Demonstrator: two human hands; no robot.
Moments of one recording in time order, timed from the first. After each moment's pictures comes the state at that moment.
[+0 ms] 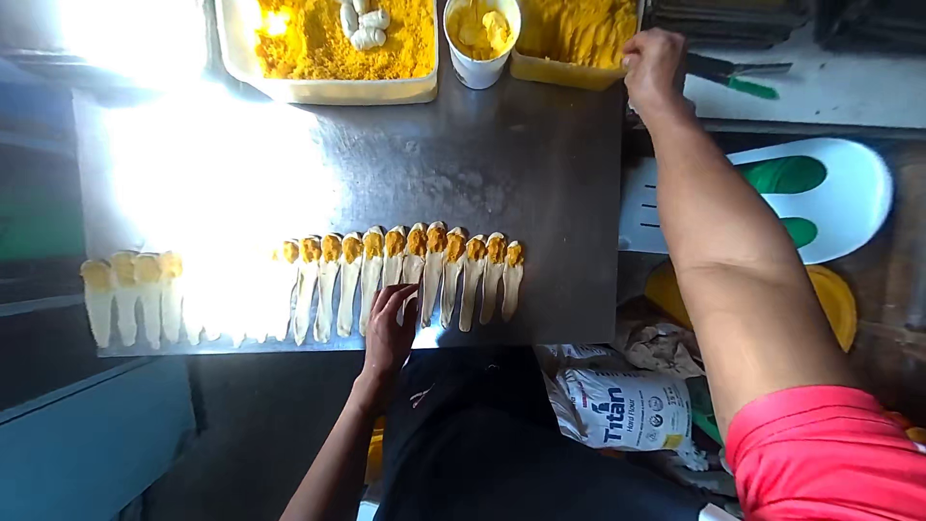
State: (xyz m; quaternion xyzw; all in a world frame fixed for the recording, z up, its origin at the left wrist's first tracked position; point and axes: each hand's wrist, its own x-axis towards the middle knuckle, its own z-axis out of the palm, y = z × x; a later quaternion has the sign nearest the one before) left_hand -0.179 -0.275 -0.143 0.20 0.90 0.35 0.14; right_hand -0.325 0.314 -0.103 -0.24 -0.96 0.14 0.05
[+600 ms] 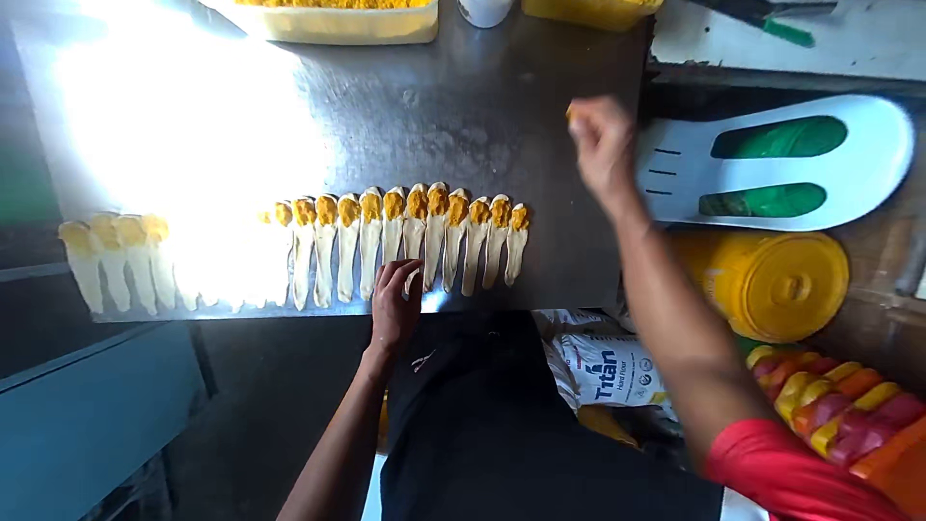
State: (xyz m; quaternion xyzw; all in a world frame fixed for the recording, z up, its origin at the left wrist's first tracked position) left_hand -0.157 -0.285 -0.145 0.19 0.90 0.36 0.16; right_hand -0.197 0.147 -0.115 -0.17 -0.93 0.31 0.09
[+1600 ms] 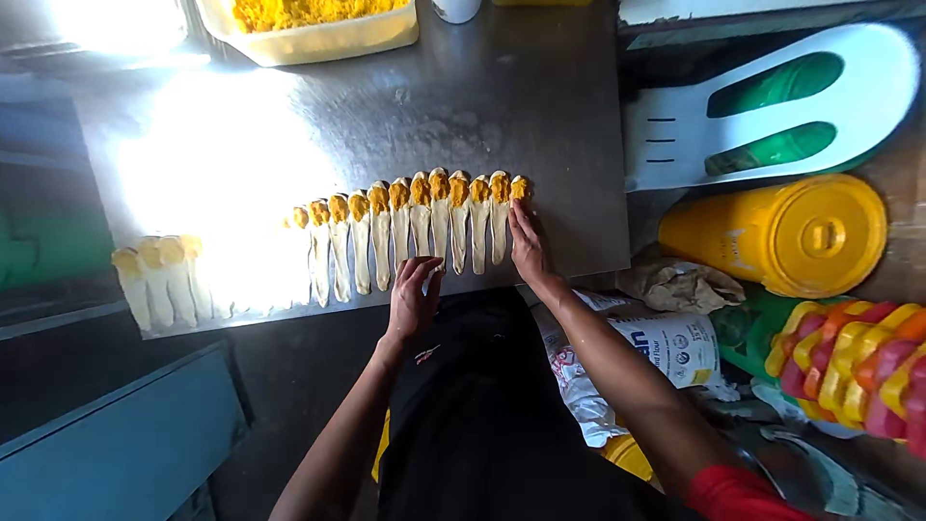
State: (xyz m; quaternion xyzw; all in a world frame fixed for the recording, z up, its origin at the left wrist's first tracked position) left_hand -0.136 -0.306 -0.142 0.30 0.87 0.35 0.18; right_hand -0.032 -0.047 -0.222 -0.18 -0.96 0.19 0.07
